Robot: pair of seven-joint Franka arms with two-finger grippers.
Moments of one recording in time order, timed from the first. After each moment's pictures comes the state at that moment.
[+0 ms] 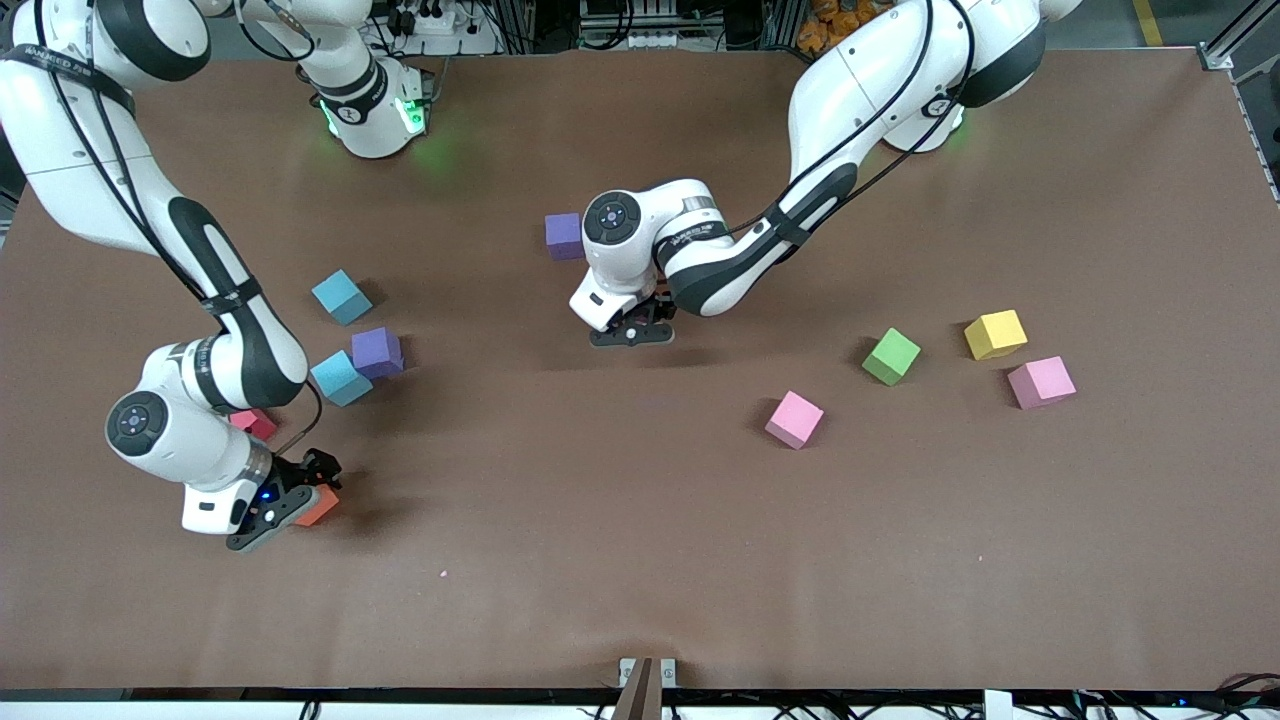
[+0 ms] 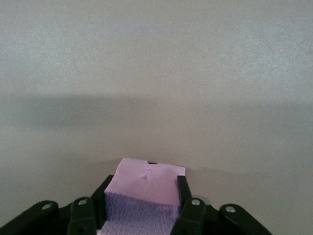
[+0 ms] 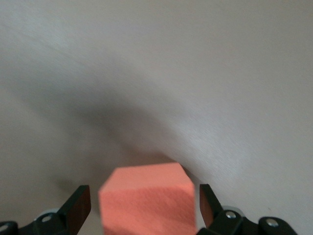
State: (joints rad) left arm -0.41 0.89 -0.63 -1.51 0.57 2.14 -1.26; right arm -0.34 0.82 0.37 -1.55 -0.31 2.45 -0.53
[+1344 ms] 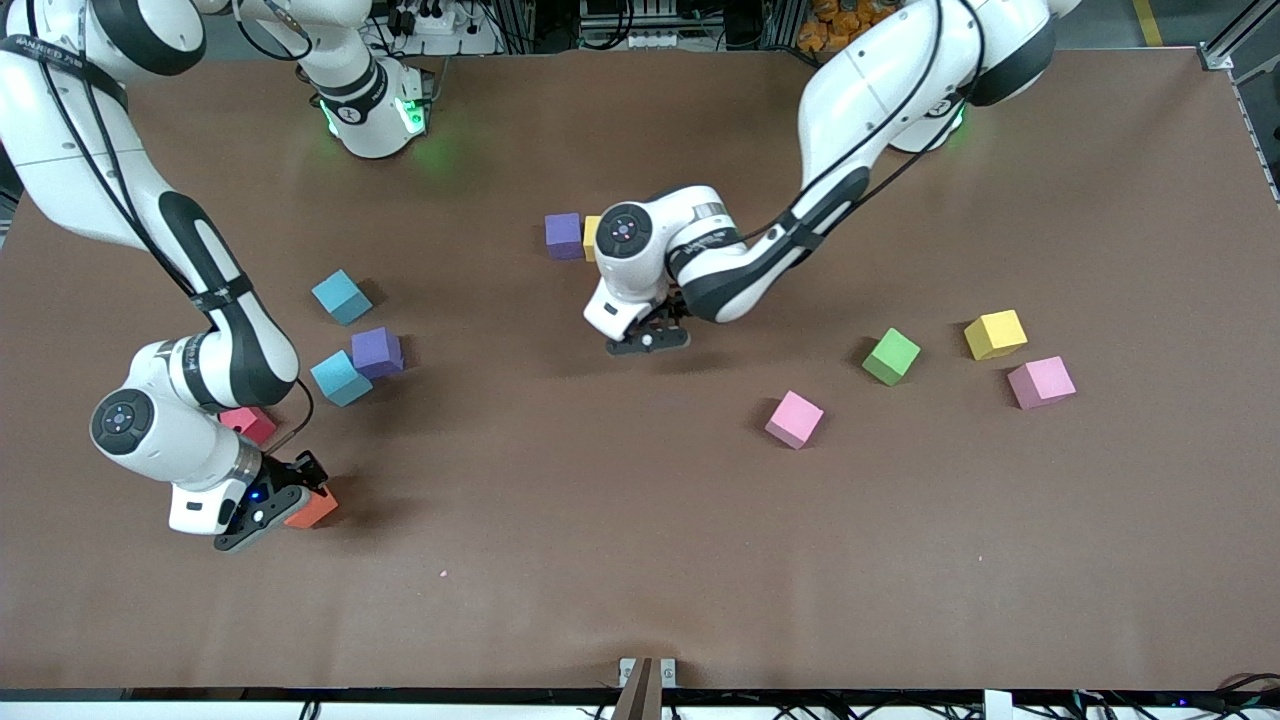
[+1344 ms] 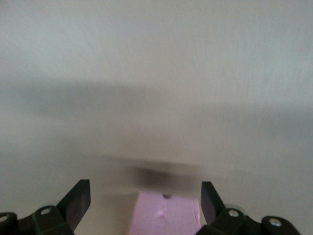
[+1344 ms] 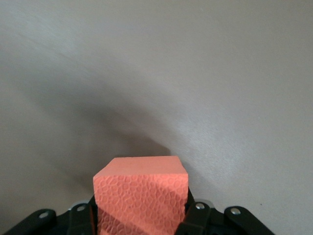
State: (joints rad) left arm -0.35 0.84 -0.62 -1.52 0.53 2.12 -1.28; right arm -0.33 0.79 0.39 -1.55 -0.31 2.39 -0.52
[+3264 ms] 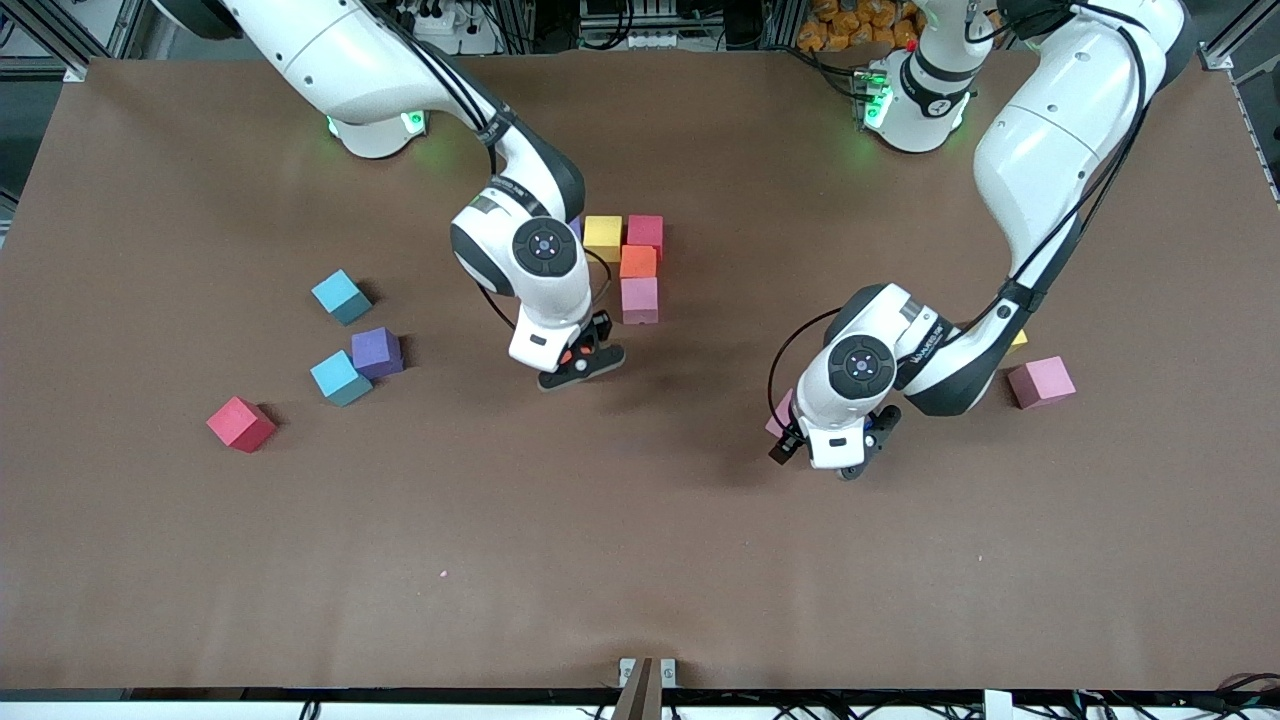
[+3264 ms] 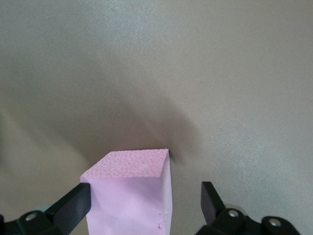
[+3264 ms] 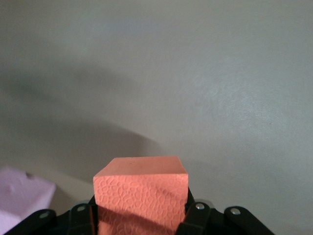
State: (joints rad) left arm 0.06 0.81 -0.61 -1.58 0.53 2.18 -1.62; right arm 0.35 0.56 0.38 -1.78 -0.32 2.24 0.33
